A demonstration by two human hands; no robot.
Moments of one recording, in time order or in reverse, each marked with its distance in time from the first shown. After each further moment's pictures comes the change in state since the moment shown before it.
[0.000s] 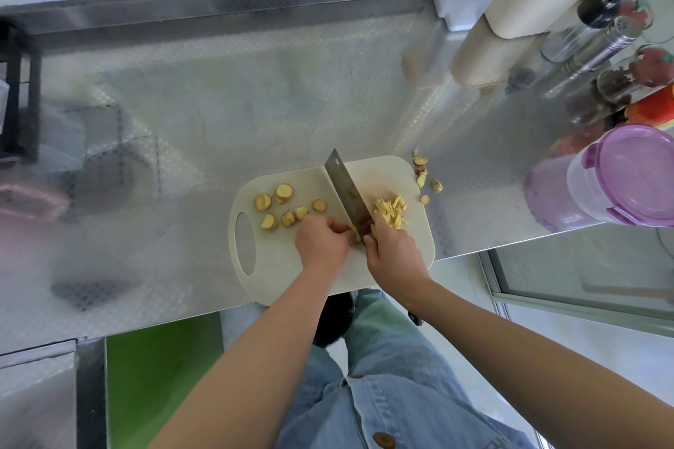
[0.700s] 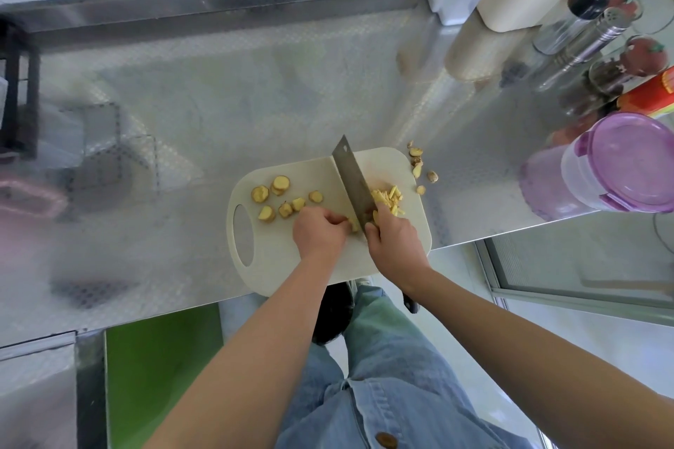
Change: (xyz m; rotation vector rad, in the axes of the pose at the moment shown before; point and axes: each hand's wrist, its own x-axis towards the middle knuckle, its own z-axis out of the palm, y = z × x) left_hand -0.004 0.001 -0.001 0.012 0.018 0.013; right_hand -0.004 0.002 -0.007 0.019 0.041 0.028
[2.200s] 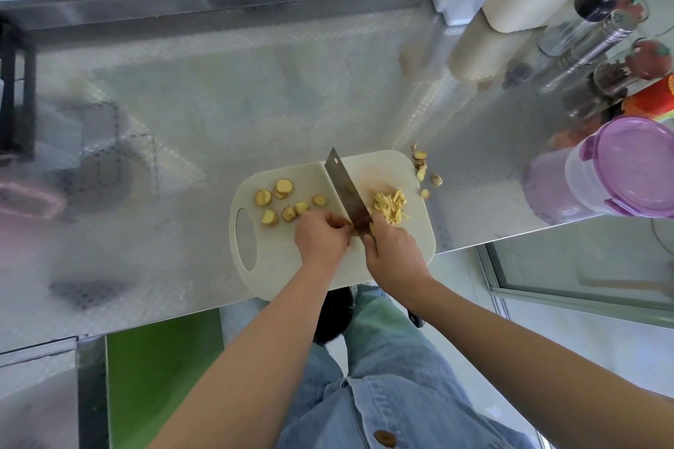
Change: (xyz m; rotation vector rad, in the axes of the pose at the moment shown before) left_hand 0.000 0.001 -0.005 -0.062 -0.036 -0.015; right_hand -0.005 -0.006 0.008 -0.036 -0.044 -0.027
